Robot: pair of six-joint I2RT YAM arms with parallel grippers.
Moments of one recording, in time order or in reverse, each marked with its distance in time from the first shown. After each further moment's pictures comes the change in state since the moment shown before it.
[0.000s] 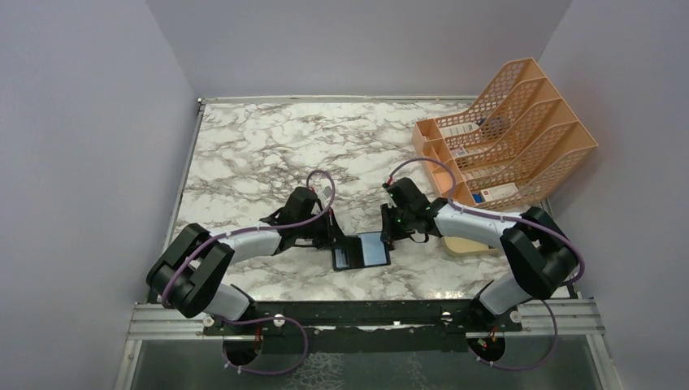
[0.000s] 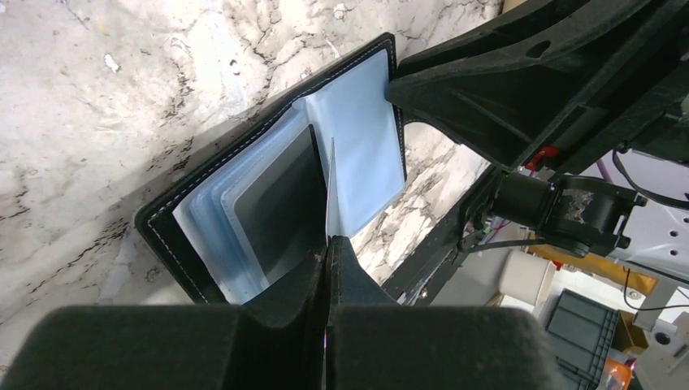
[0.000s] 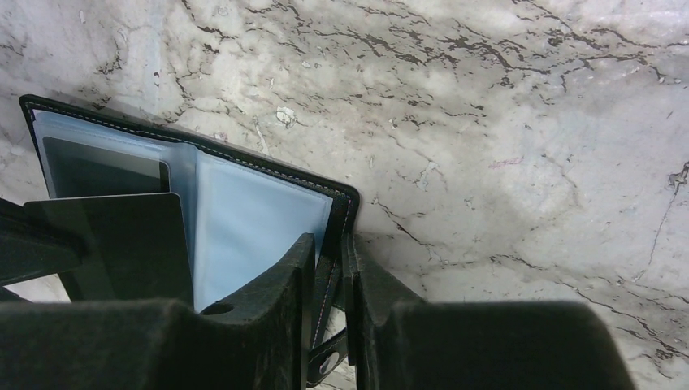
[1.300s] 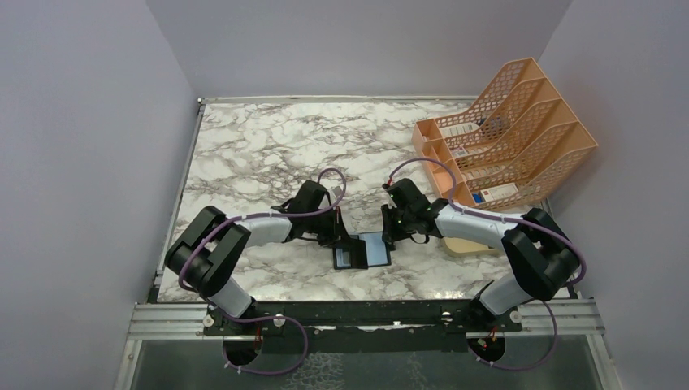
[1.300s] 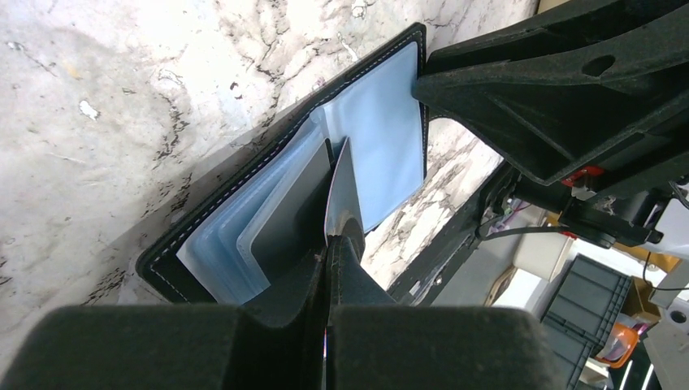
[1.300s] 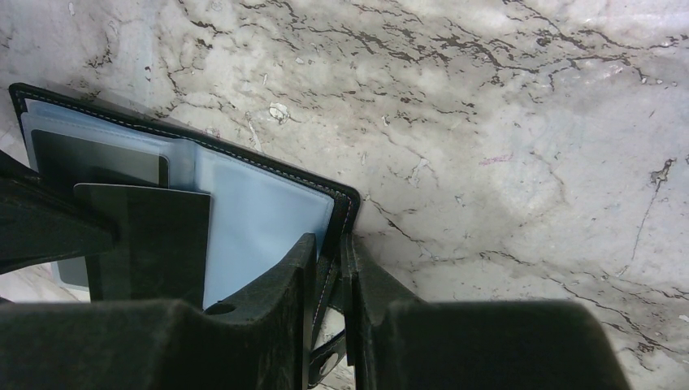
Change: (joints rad) left arm 0.002 0.147 0.127 -0.111 0.060 0.085; right arm 0.004 -0.011 -0.006 -0.004 0.019 -0.024
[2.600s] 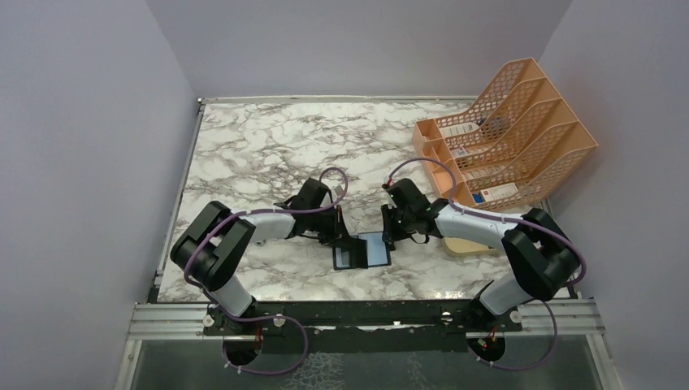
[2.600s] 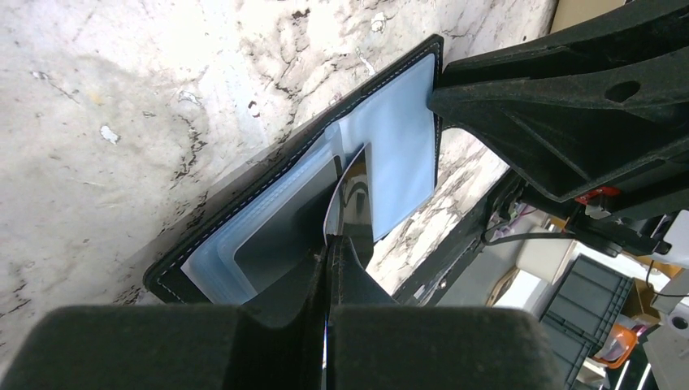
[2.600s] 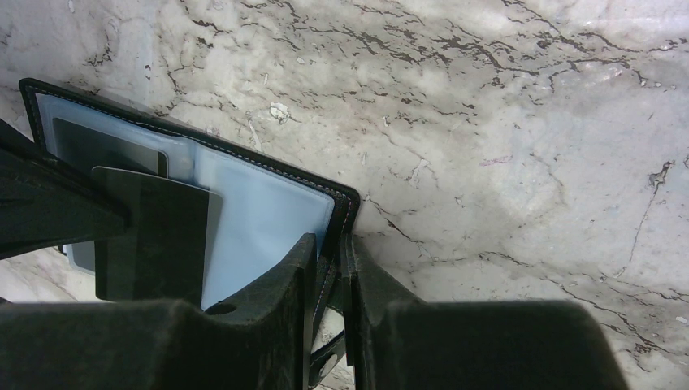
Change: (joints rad) left arm 0.009 0.047 0.042 -0.037 -0.004 0.019; right arm 0.000 0.000 0.000 0.001 0.000 -0.010
